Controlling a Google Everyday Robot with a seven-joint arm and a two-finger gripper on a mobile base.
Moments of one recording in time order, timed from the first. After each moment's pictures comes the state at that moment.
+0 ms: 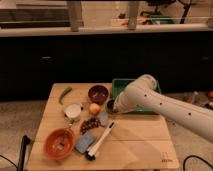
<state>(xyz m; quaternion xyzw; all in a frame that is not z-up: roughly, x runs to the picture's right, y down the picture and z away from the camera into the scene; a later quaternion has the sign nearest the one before) 0.064 0.102 0.749 -0.07 -0.25 -0.61 0.75</state>
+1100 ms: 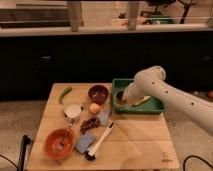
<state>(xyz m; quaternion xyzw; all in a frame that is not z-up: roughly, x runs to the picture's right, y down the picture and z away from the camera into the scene) 0.127 0.061 0.782 -0.11 -0.23 -0.55 0.80</state>
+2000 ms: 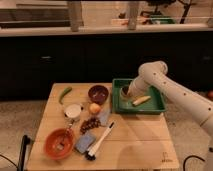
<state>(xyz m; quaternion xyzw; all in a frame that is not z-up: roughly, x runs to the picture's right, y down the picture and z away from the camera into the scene) 0.160 0.039 0.843 -0.15 -0.23 -0.49 0.83</state>
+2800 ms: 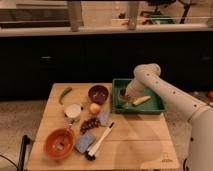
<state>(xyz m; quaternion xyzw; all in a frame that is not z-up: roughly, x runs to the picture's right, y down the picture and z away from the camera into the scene) 0.154 0.059 0.881 -0.19 -0.25 -0.47 0.83</state>
